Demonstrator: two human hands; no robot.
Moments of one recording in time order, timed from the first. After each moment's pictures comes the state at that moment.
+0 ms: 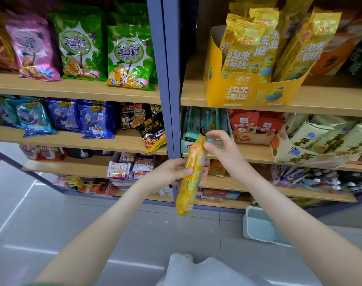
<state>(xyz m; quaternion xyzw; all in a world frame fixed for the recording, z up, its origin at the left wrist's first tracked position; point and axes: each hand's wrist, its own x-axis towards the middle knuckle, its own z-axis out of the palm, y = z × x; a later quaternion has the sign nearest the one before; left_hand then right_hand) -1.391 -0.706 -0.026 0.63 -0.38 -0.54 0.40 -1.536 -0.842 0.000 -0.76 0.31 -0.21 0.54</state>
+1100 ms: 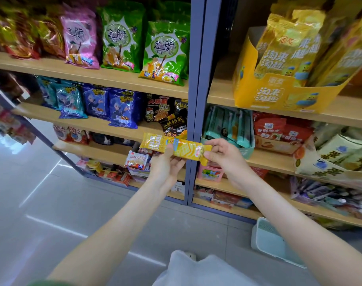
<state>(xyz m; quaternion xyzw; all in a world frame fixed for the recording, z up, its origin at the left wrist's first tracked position) -1.396 -0.683 -0.018 0.42 0.10 -0.39 0.82 -1.512 -0.805 -0.002 -0.69 0.26 -0.15 0.65</state>
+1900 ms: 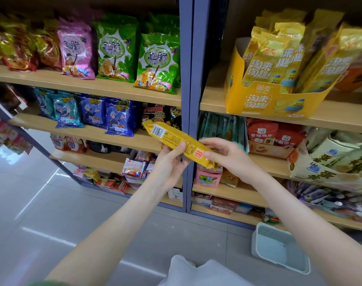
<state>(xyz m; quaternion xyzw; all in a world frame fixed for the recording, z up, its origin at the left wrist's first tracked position) -1.403 -0.697 0.001 0.37 -0.09 -0.45 0.81 -1.526 -0.831 0.026 -0.79 0.16 -0.11 0.58</state>
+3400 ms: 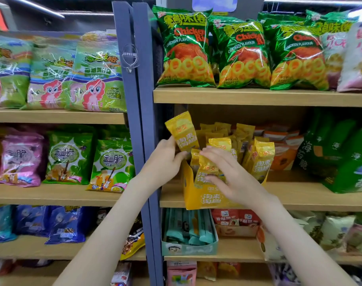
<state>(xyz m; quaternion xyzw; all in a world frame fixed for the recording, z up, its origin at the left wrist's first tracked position) -1.335 -0.860 0.177 0.69 -0.61 0.00 0.40 -1.531 -0.951 0.158 -0.94 0.08 -0.32 0.08</state>
